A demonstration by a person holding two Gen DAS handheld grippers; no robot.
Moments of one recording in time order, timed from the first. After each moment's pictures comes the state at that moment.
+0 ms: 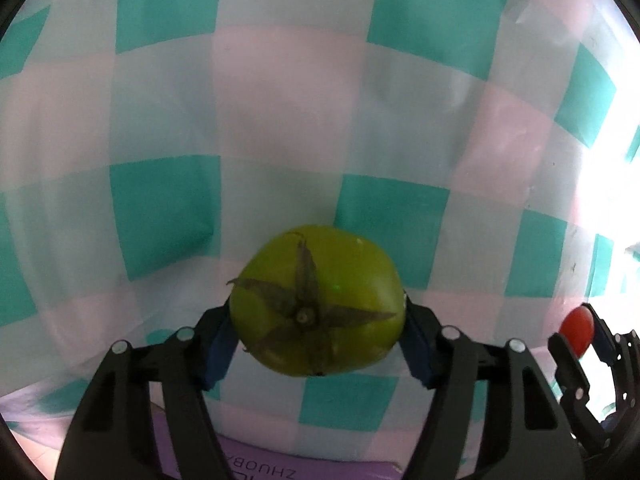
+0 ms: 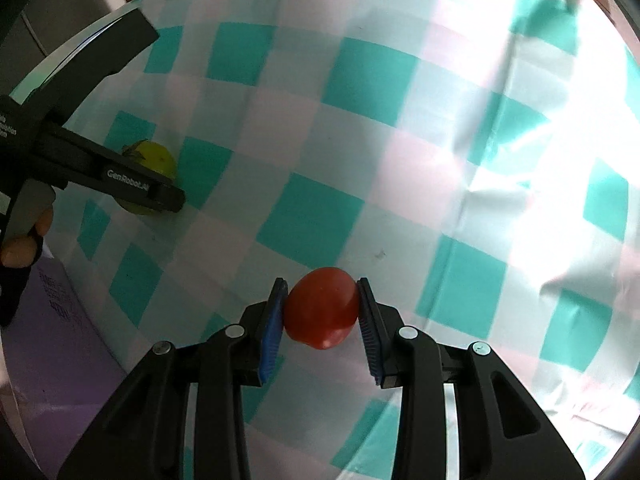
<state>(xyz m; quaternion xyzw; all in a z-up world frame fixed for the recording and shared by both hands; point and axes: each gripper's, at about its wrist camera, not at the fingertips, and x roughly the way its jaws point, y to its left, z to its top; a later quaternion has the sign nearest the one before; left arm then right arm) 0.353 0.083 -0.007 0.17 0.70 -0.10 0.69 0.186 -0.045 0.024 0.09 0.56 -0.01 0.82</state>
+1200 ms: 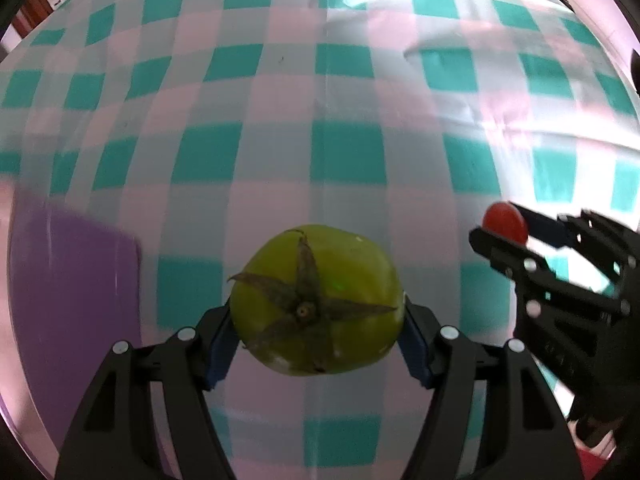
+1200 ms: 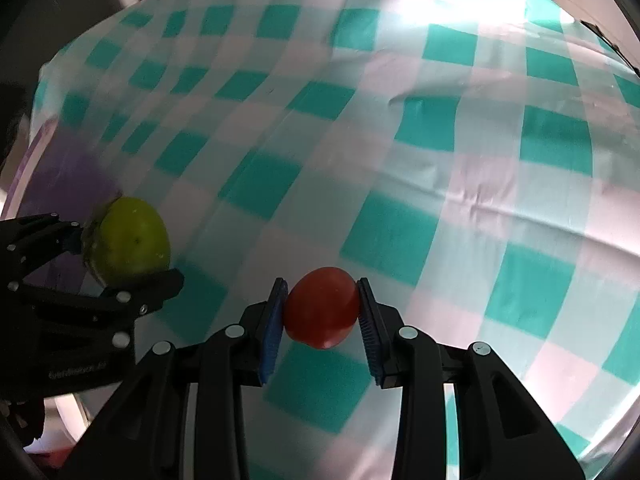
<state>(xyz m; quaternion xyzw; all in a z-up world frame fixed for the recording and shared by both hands) 0.019 -0.001 0.049 0.15 0.60 -0.20 0.76 0.051 -0.075 0.000 0.07 0.56 0.03 0.82</state>
